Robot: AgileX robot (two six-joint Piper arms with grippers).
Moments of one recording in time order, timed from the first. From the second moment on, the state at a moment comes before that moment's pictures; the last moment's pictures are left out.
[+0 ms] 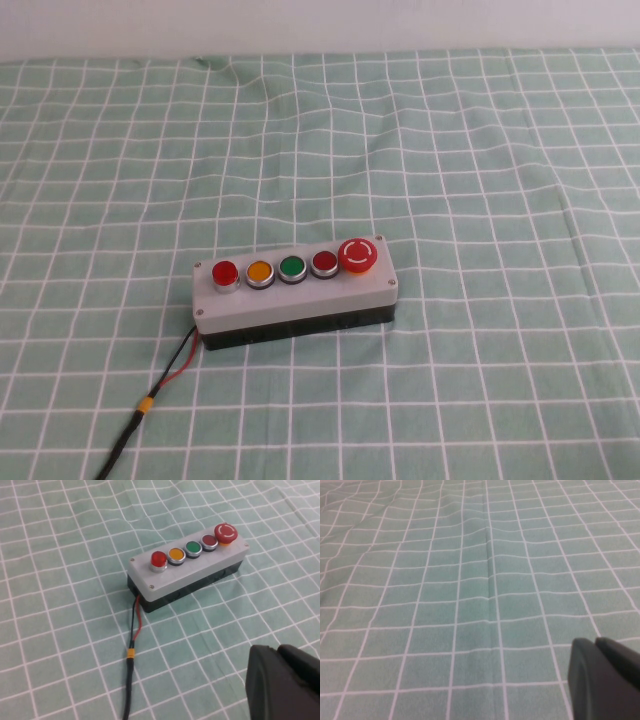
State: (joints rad) right arm 0.04 -0.01 0.03 0.07 0.34 0.07; left arm -0.37 0.45 -1.06 -0.10 1.28 0.04
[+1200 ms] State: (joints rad) right arm 0.04 -0.01 0.03 0.07 0.34 0.07; left arm -0.24 -0.01 -0.15 -0.05 0.33 0.04
